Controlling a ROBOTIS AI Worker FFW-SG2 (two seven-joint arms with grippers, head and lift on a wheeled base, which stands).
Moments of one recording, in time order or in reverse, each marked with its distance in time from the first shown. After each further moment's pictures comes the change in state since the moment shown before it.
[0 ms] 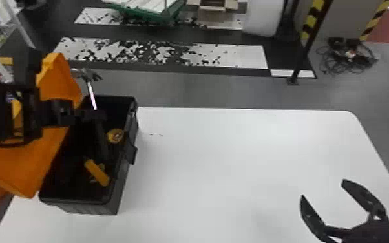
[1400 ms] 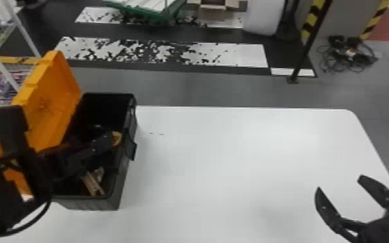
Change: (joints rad) left arm 0.566 -0.221 0.102 -0.360 -0.009 -0.526 0.030; right arm 0.011 0.015 -0.076 0.002 -0.096 -0.010 0.034
